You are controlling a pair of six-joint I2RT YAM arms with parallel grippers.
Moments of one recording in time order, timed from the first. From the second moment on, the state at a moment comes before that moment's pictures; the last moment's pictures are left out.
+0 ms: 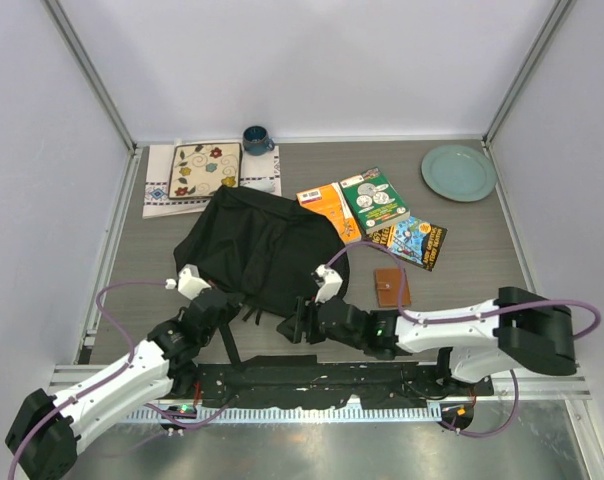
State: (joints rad) left arm -0.72 0.61 0.14 -0.17 -0.46 -1.25; right arm 1.28 1.30 0.54 0.24 0.25 0.98
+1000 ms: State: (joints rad) left arm -0.72 0.55 0.14 -0.20 -0.44 -1.23; right arm 1.37 1.77 0.75 0.51 0.46 1.00
